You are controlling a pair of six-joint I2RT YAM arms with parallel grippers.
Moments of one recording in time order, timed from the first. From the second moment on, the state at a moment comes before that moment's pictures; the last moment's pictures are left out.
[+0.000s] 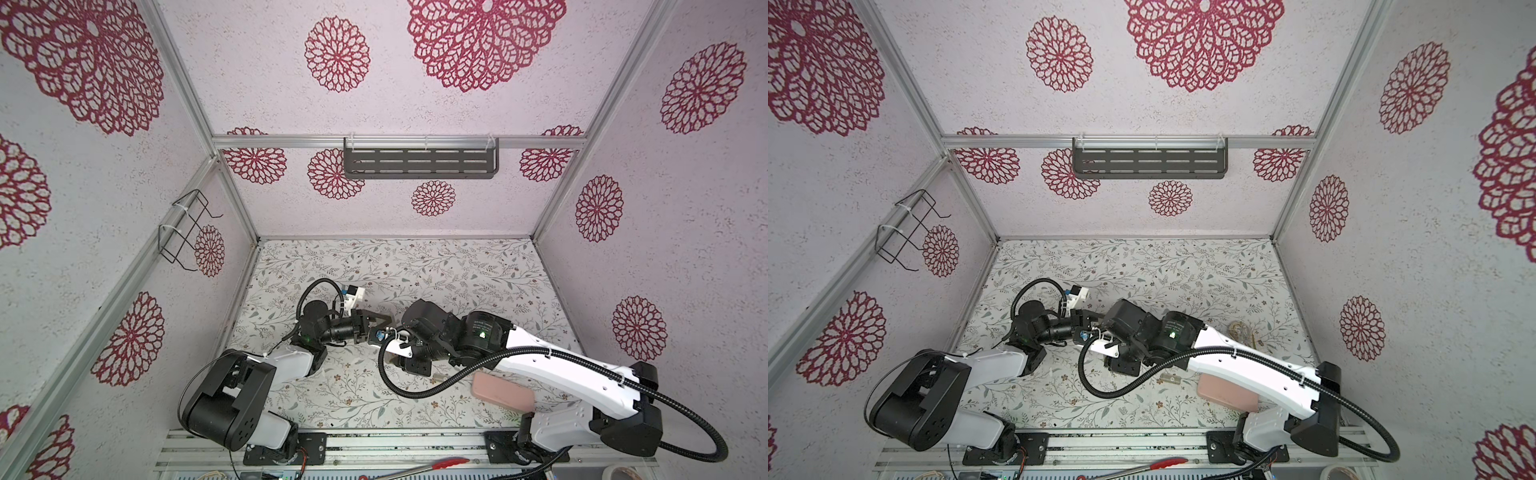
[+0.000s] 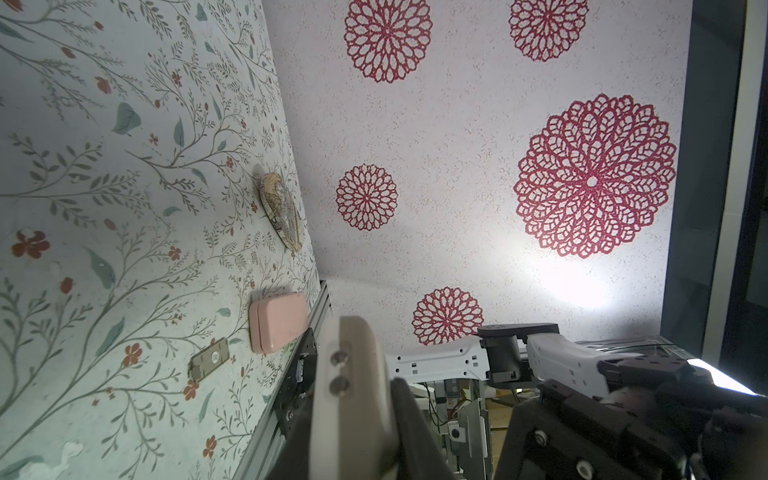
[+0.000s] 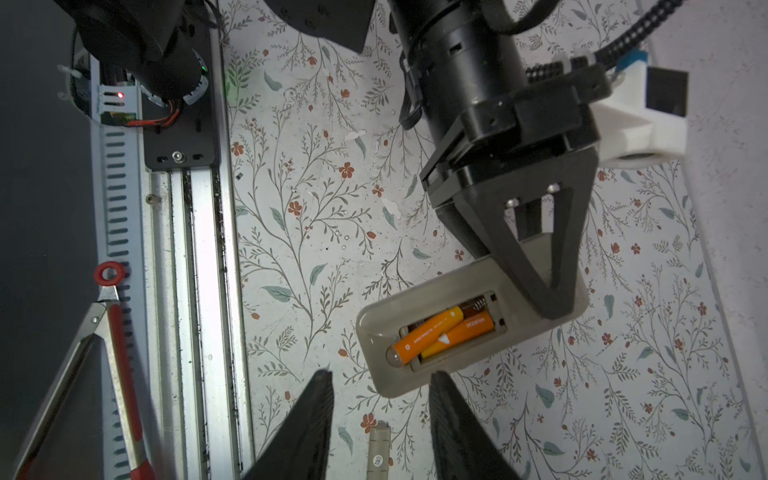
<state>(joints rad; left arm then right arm) -0.39 1.44 0.46 0.92 0.98 -1.31 1.17 1.40 1.43 -0.95 0.00 -0.36</state>
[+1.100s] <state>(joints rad) -0.43 1.32 0.50 0.58 0.97 -1.12 1.19 1.46 1.43 -1.00 0.06 -0.45</state>
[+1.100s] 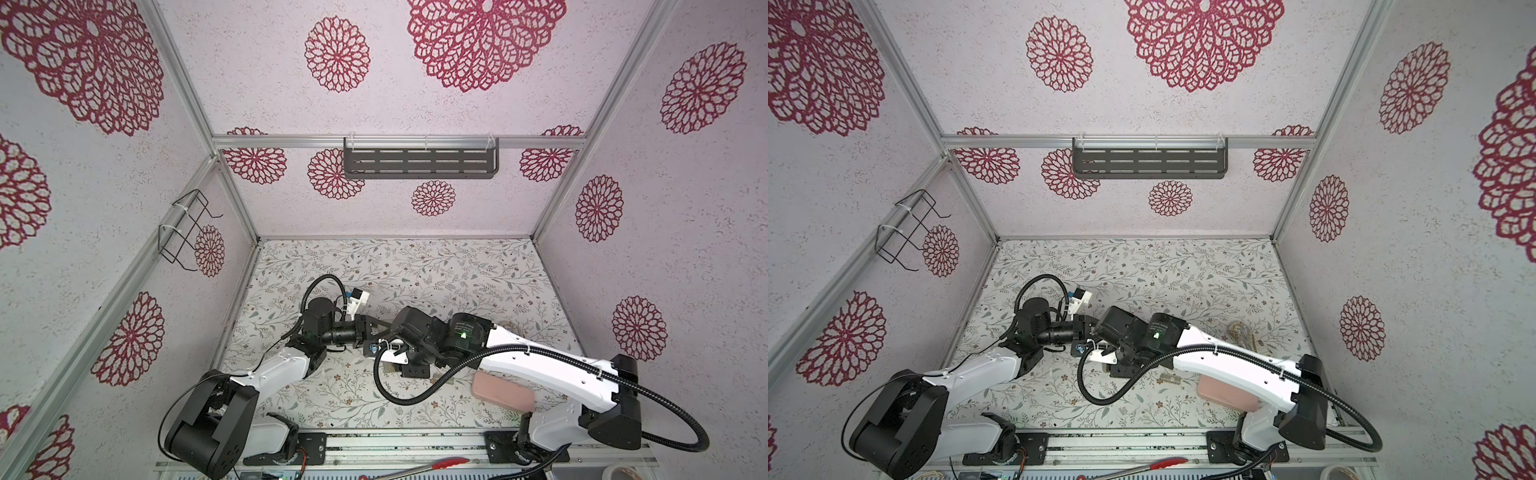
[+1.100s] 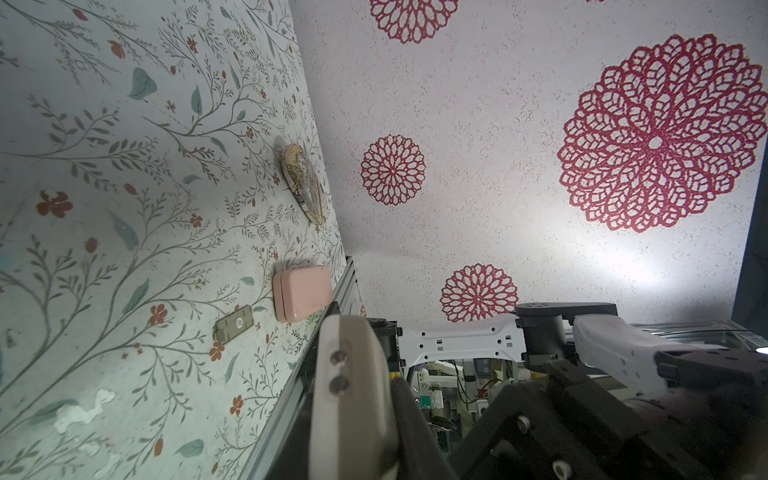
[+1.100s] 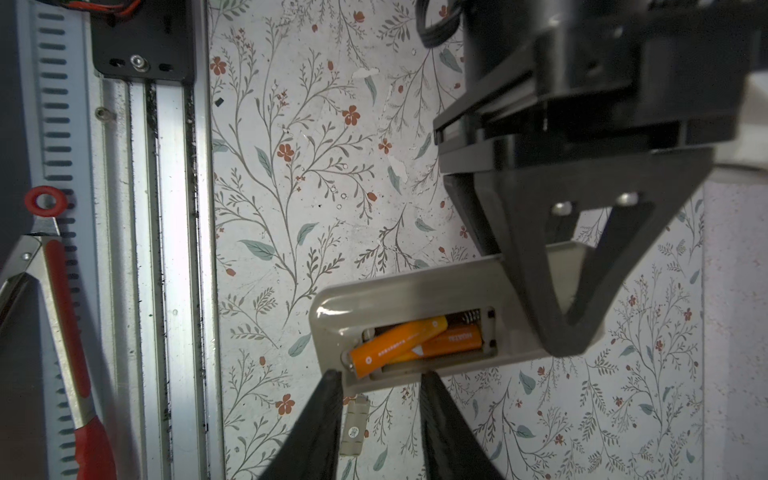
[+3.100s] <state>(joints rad) -0.43 1.32 0.50 0.58 0.97 -1.12 1.19 1.46 1.39 -0.96 0.08 -0.46</state>
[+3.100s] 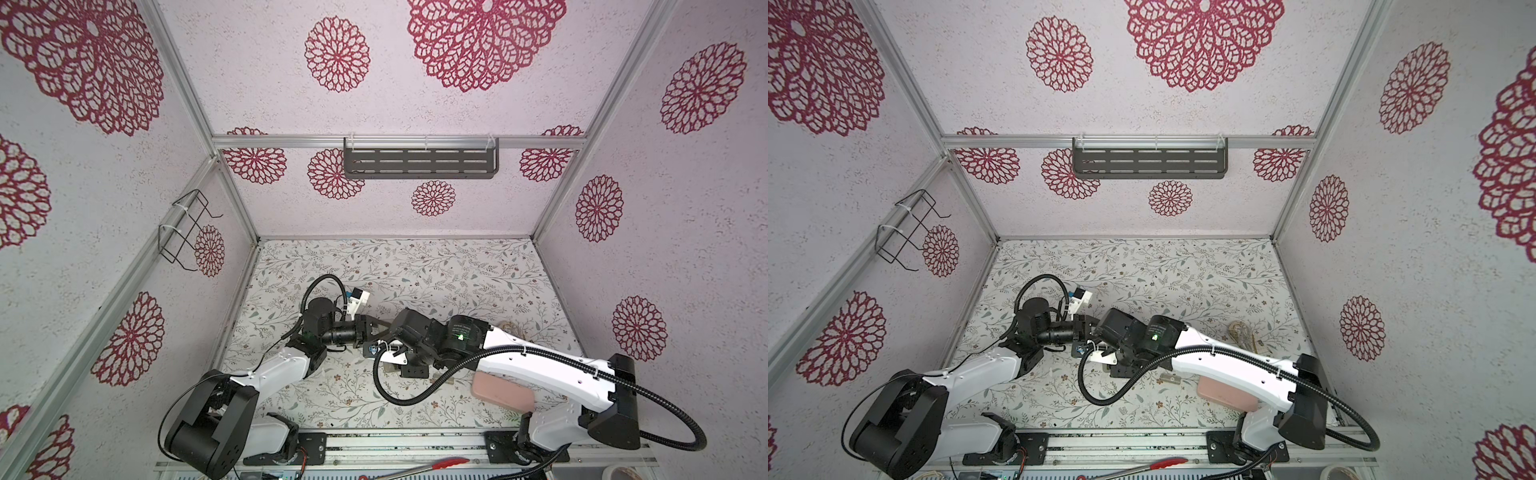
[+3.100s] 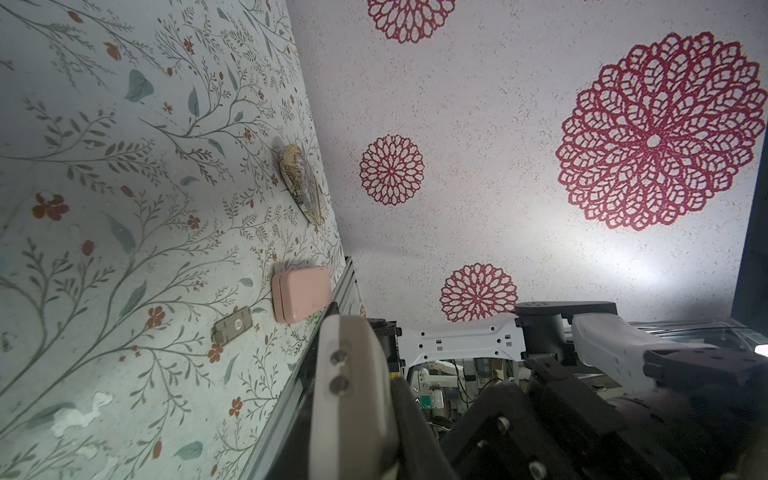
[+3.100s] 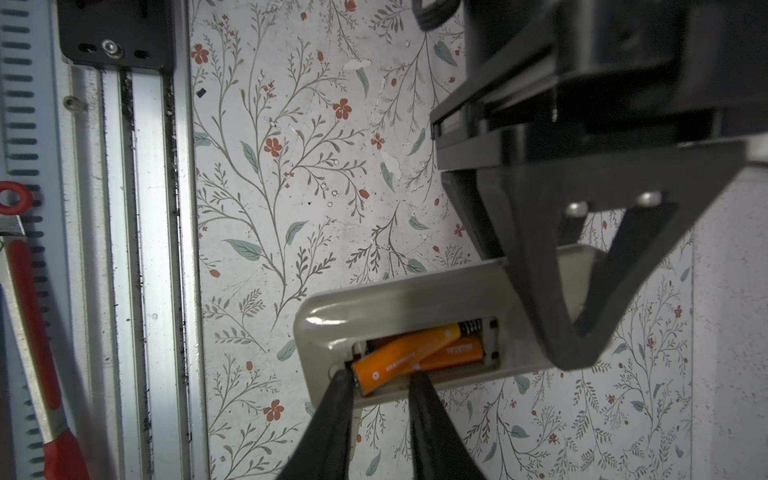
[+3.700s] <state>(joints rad) -0.43 1.32 0.50 0.58 0.95 -1.12 1.19 1.48 1.39 -0.95 0.10 -0.47</state>
